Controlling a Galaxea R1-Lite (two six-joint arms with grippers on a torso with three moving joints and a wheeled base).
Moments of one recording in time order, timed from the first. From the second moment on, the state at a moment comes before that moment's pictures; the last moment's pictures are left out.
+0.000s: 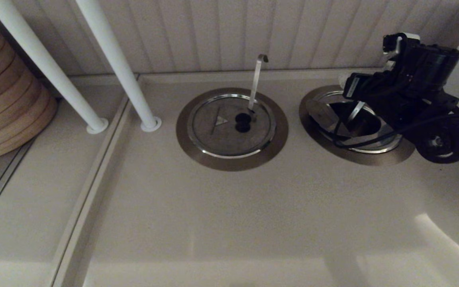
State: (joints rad) left arm 0.00 0.00 0.00 0.00 0.00 -0.01; right arm 0.19 1.87 -1.30 -0.75 -0.31 0.05
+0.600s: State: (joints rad) left arm 0.00 0.00 0.00 0.00 0.00 -0.01; right arm 0.02 2.11 -1.66 -0.57 -0.26 0.01
